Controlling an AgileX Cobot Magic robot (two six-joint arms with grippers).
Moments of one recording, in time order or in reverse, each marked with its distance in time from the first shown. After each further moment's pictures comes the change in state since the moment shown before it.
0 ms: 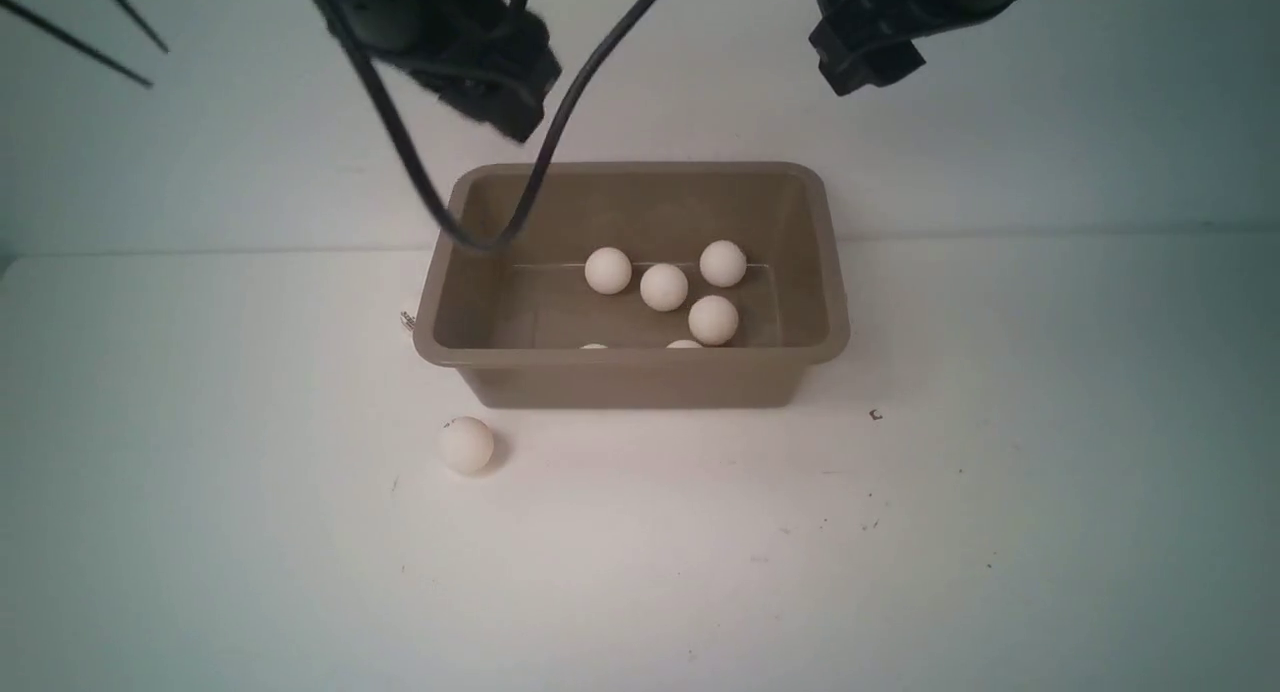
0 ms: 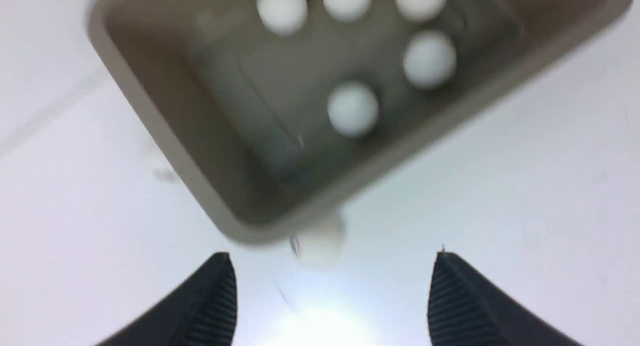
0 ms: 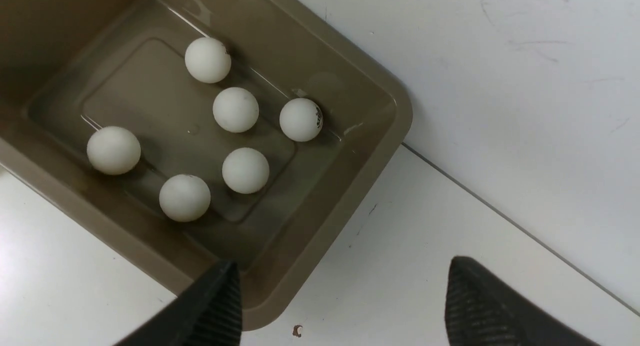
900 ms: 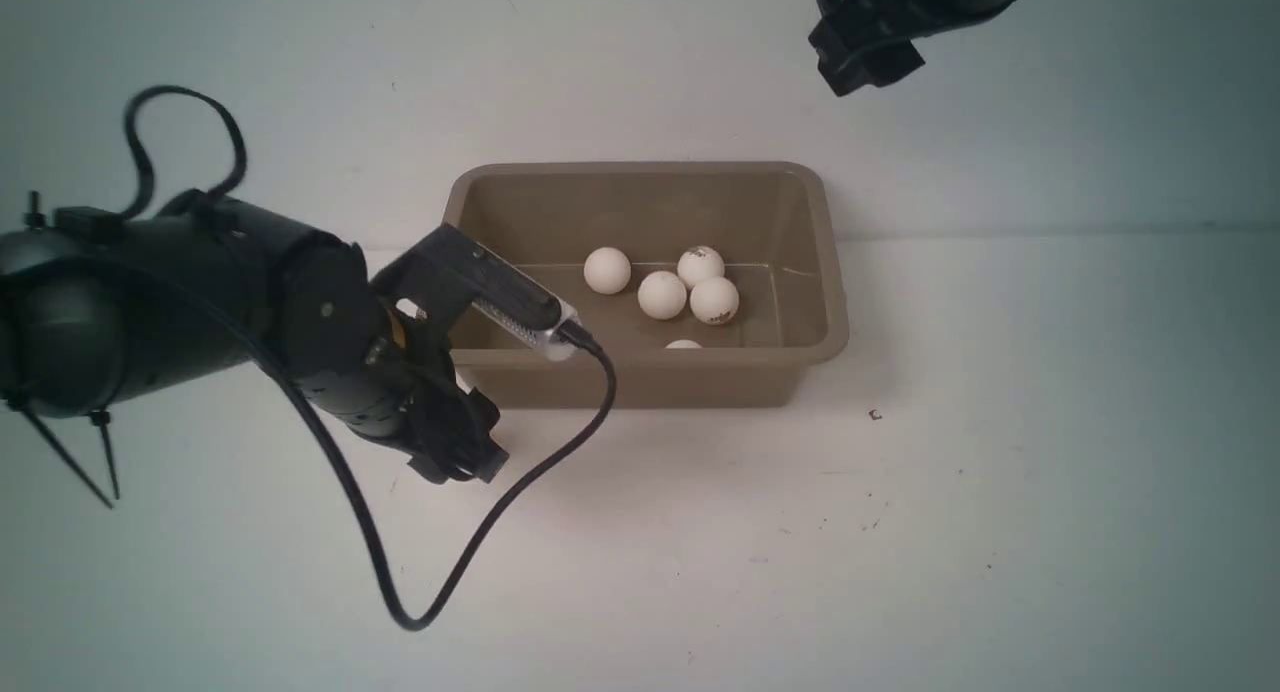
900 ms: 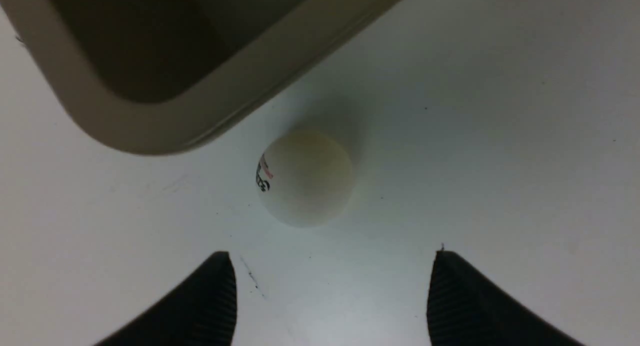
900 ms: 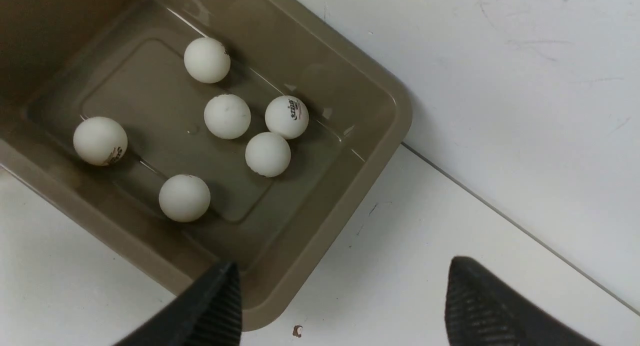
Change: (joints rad) right arm 0.000 0.000 0.000 0.006 0.000 0.000; left arm 0.006 -0.066 0.728 0.104 -0.701 -0.054
